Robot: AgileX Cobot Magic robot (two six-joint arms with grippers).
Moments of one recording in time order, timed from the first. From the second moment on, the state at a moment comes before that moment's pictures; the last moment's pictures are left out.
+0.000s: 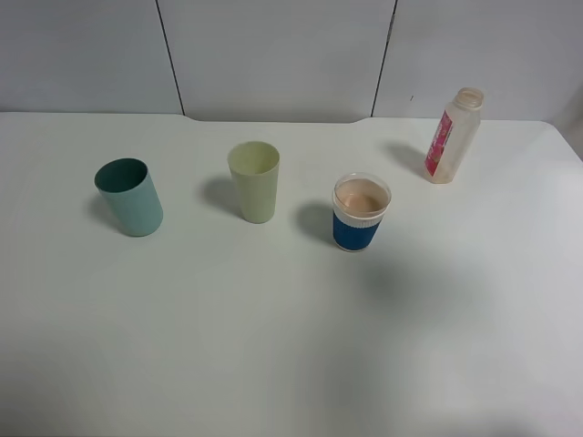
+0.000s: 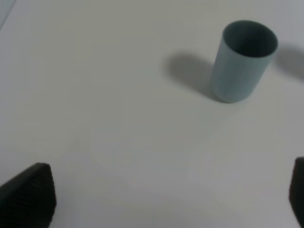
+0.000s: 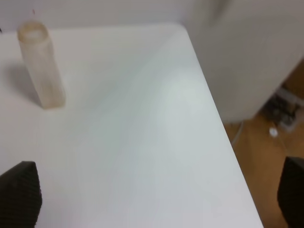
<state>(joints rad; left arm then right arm) -0.03 0.00 -0.51 0.07 1.06 -0.14 0.02 0.59 -0.85 -0.31 0.87 0.16</state>
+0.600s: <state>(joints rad) -0.03 0.00 -0.51 0.07 1.06 -0.14 0.02 0.40 -0.79 -0.10 1.21 0.13</state>
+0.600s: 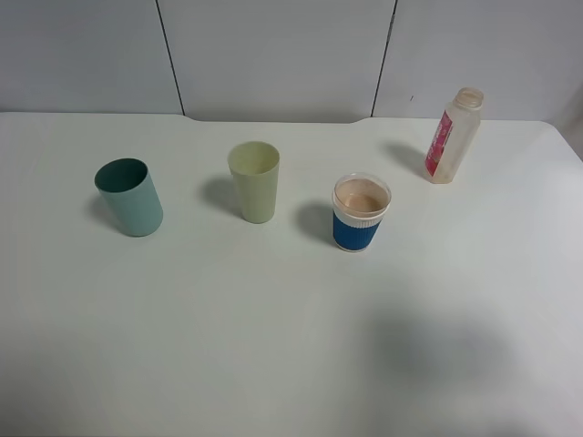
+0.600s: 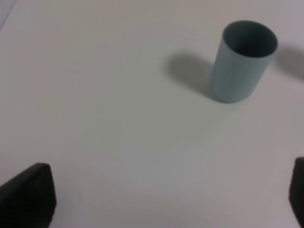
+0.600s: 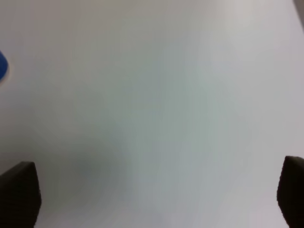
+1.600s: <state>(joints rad) -0.03 0.00 -0.51 0.07 1.06 -0.14 0.02 0.00 -0.52 -0.10 1.10 0.04</state>
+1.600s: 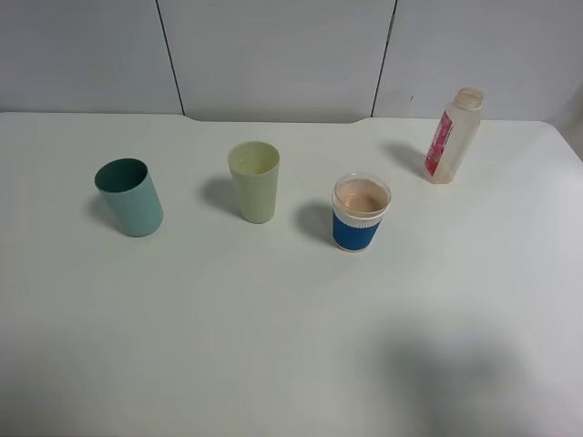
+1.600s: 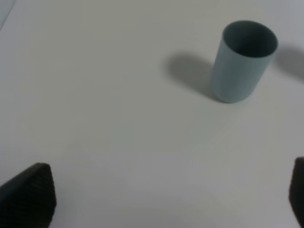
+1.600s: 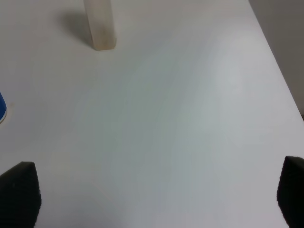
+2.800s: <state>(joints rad) -0.03 0.00 -0.51 0.07 1.06 -0.14 0.02 0.00 -0.50 -0.15 1.07 0.04</state>
